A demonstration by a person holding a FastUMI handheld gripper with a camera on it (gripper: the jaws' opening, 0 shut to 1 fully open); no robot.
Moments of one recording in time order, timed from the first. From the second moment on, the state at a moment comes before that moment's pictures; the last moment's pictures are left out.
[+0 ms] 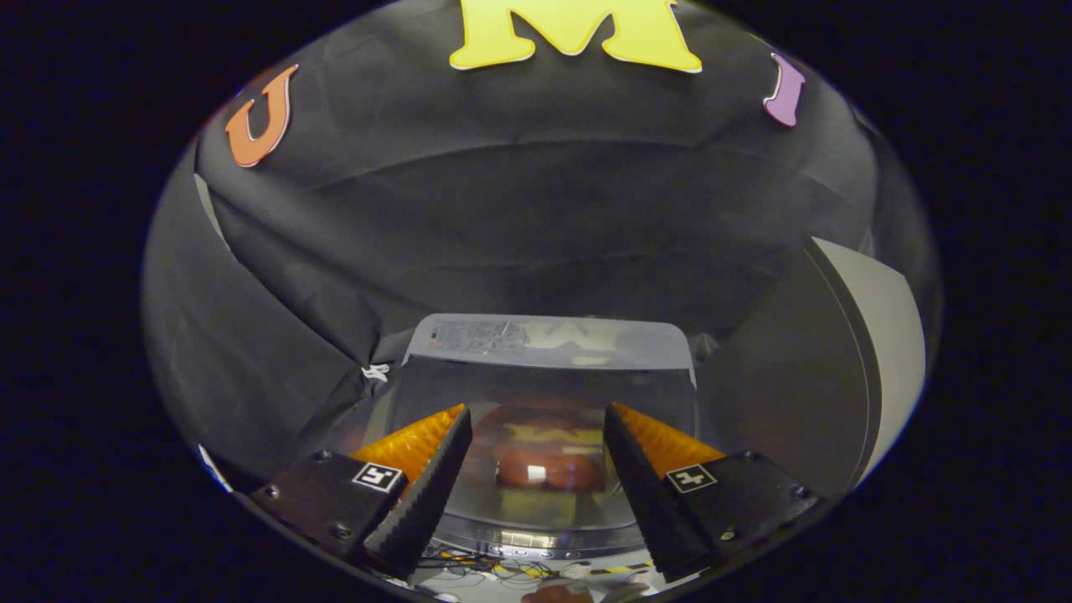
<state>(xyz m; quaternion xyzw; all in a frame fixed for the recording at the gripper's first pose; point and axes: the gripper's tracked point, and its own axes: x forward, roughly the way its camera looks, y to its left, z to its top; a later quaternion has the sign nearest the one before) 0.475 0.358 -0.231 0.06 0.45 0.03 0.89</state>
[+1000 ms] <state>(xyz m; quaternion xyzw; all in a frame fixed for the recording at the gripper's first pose) 0.454 0.272 -0.109 0.01 0.33 0.06 0.94</state>
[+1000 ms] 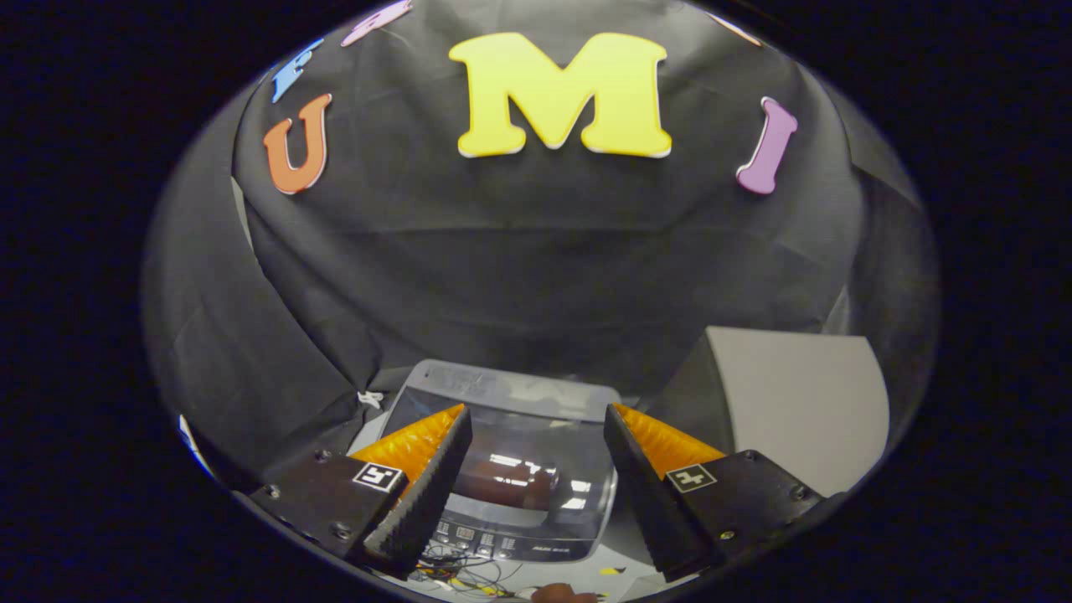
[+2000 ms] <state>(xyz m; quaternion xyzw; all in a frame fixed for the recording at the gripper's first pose) 0.206 0.132 0.022 0.05 0.12 0.08 0.99</state>
